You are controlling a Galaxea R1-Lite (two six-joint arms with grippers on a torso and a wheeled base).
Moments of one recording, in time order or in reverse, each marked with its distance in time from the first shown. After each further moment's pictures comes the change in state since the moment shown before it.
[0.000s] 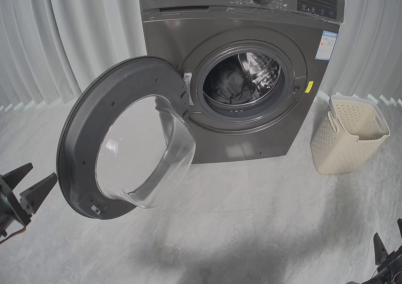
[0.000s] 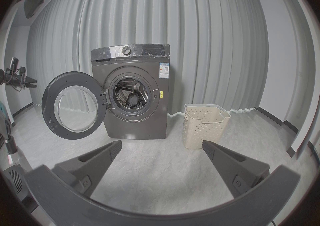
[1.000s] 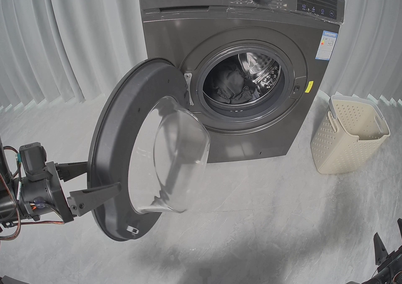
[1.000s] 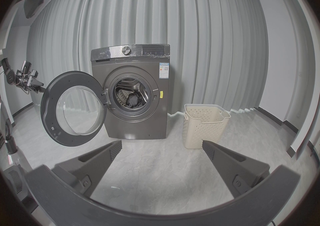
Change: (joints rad) left arm -0.189 0.404 -0.040 -0.242 -0.312 0.001; right arm 0.000 0.001 -0.001 0.000 0.000 0.000
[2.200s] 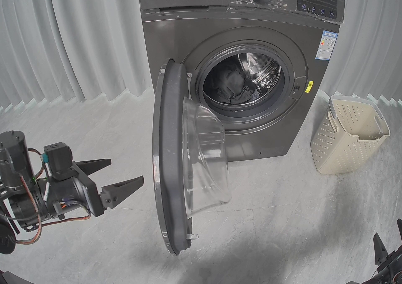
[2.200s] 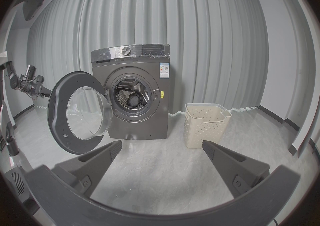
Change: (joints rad) left arm -0.167 0.138 0.003 -0.119 0.309 0.020; right arm 0.001 0.000 0.001 0.000 0.006 0.017
